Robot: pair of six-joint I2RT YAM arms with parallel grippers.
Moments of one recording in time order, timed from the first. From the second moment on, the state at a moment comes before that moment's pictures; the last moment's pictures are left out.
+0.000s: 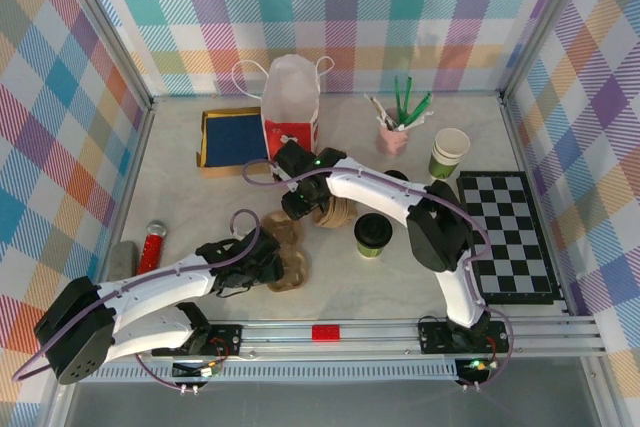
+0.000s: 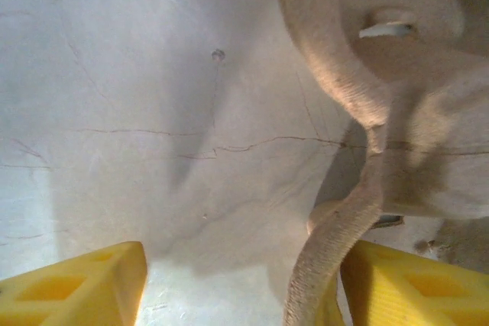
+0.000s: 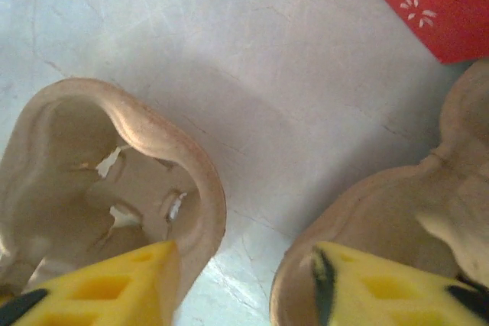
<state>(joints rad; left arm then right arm) -0.83 1.08 0.50 -0.62 -0.15 -0.97 0.91 2.05 1.76 -0.91 0.00 0.14</state>
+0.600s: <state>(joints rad) -0.74 0.78 0.76 -0.91 -0.24 -0.91 0.73 1.97 1.84 -1.10 0.24 0.29</state>
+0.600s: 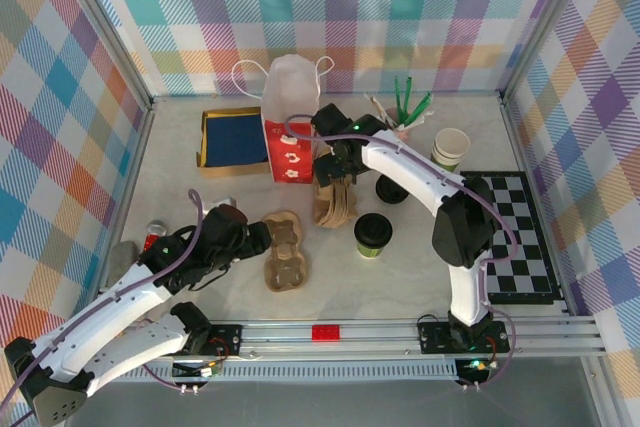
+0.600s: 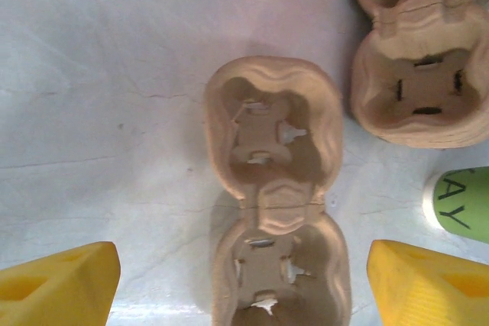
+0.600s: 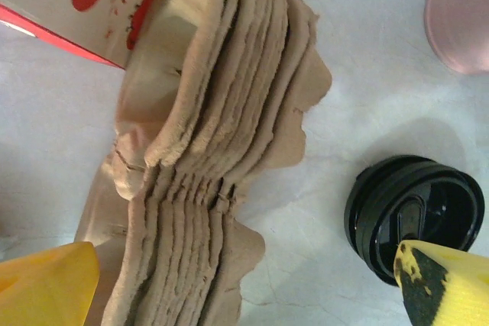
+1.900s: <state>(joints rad) -0.70 0.71 0.69 -0.95 -0.22 -0.89 0.61 1.90 1.54 -0.92 -0.02 0.36</state>
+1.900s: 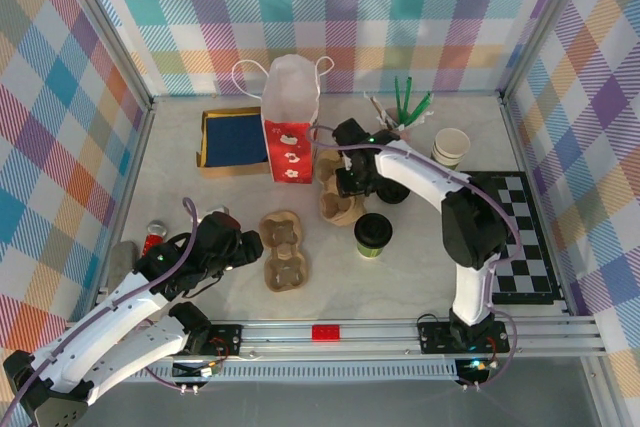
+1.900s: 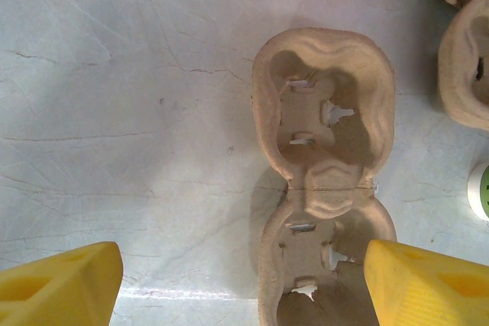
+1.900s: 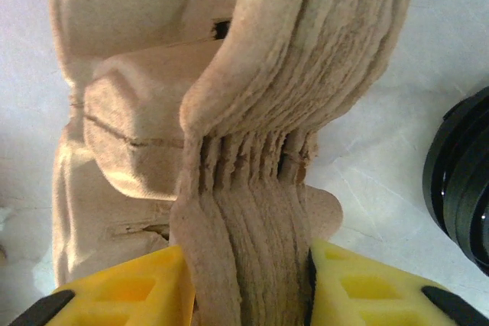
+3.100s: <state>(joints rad) -0.70 0.77 0.71 -0.92 -0.22 -0.89 0.45 1.95 1.53 -0.77 -0.21 0.37</state>
